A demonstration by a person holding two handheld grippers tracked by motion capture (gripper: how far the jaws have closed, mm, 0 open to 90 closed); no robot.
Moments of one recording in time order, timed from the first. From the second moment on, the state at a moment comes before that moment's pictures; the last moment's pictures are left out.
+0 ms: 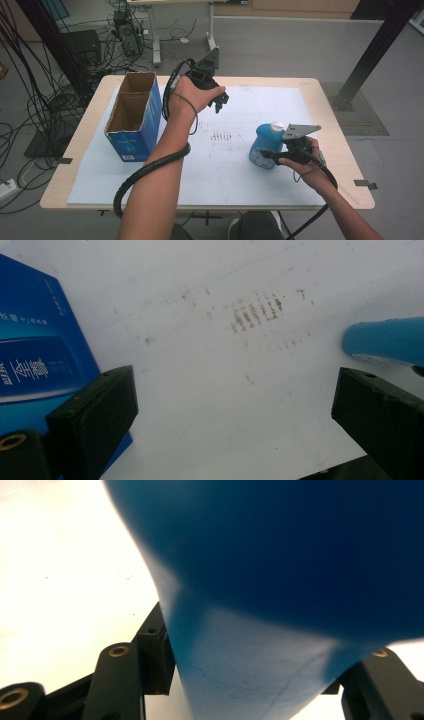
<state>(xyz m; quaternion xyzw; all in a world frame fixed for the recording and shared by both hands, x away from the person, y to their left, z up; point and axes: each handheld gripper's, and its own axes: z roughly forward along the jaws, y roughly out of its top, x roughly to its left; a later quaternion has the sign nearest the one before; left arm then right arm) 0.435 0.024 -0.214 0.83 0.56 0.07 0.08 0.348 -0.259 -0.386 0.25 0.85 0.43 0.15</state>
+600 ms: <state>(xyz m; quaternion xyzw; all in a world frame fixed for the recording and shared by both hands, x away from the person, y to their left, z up) 0.434 0.023 -0.213 0.83 0.55 0.07 0.08 0.348 -0.259 -0.385 0.25 0.85 0.43 0.15</state>
